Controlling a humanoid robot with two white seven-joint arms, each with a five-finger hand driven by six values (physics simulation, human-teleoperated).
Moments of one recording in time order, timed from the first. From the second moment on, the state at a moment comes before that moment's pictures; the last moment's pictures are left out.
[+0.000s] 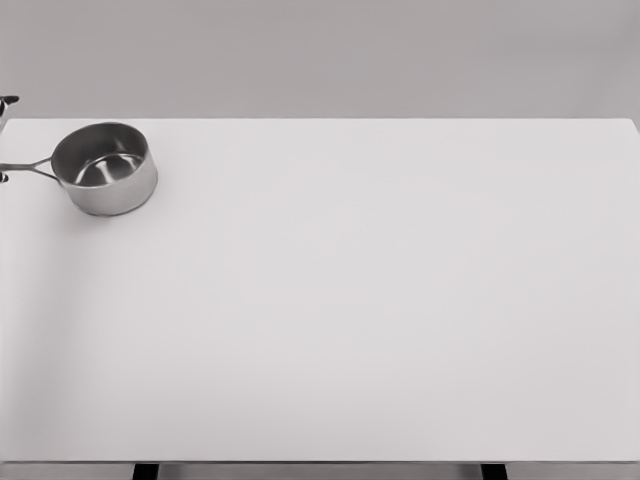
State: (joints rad) left arm -0.58 0.76 -0.45 -1.09 -0.63 0.07 -0.05; right arm 0.06 0.00 -0.08 0.05 -0.27 -0.07 0.21
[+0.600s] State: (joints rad) left arm -0.54 0.77 -0.46 -1.17 -0.63 0.07 -0.05; right arm 0.06 0.00 -0.08 0.05 -0.27 -0.07 0.21
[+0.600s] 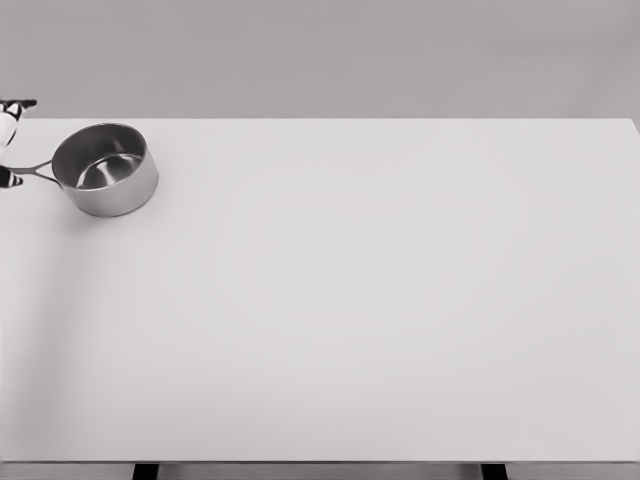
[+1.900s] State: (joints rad) left arm 0.00 0.91 0.09 -1.79 -0.30 -0.39 0.03; right arm 0.06 0.00 -0.08 0.05 -0.27 -0.07 0.21
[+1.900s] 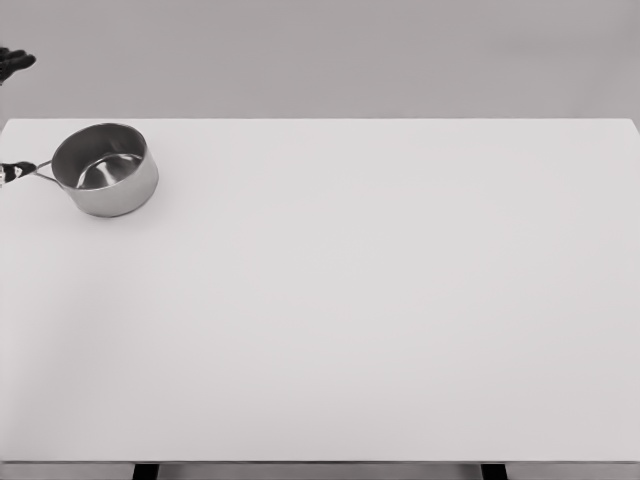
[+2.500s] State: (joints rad) left arm 0.07 0.75 -0.09 -1.80 -0.25 -0.61 0.01; right arm 0.06 0.00 -0.08 0.05 -0.27 -0.07 0.21
